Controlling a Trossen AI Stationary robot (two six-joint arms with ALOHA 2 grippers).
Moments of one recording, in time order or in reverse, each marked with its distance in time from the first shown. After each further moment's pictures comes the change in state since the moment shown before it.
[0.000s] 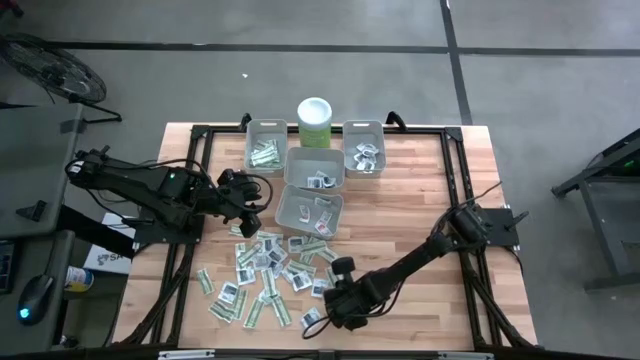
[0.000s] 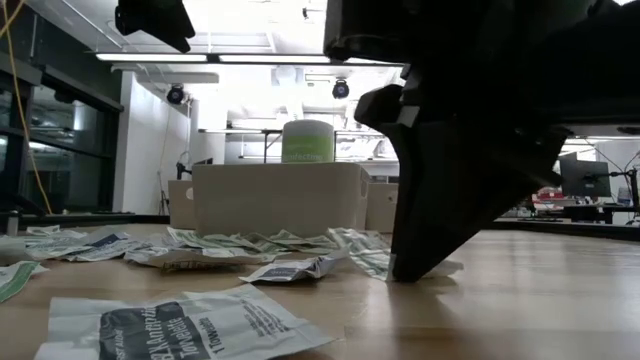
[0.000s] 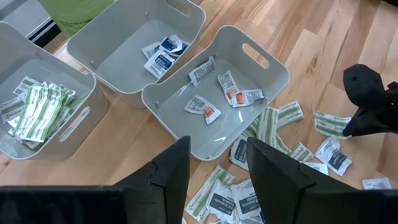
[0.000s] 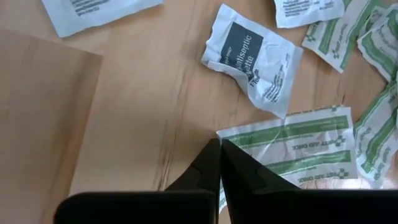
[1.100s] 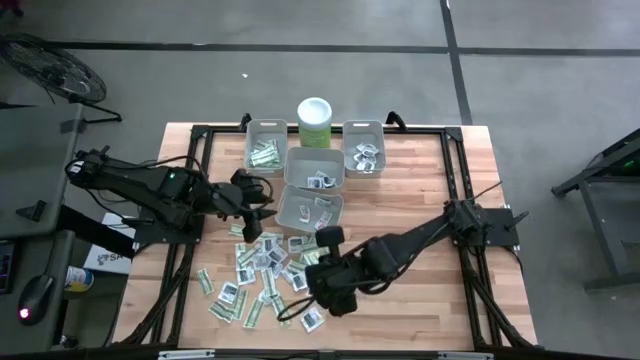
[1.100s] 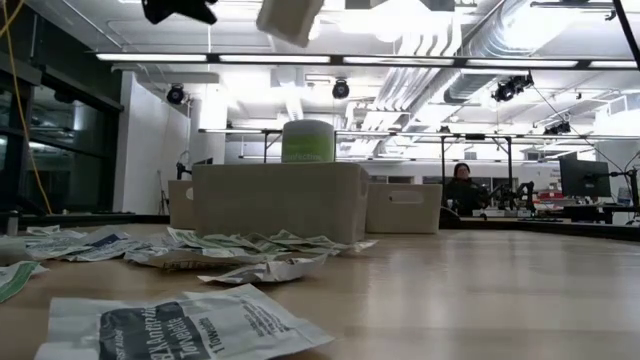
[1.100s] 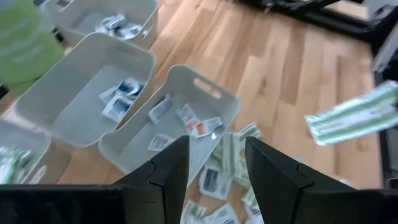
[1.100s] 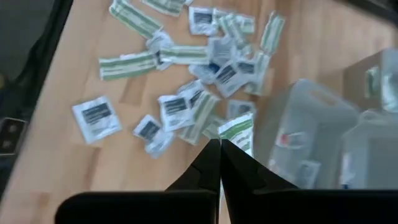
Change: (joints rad) left arm 0.000 0.000 0.000 0.205 0.070 0.203; right arm -0.074 -0.028 0.799 -0.624 0.043 -0.116
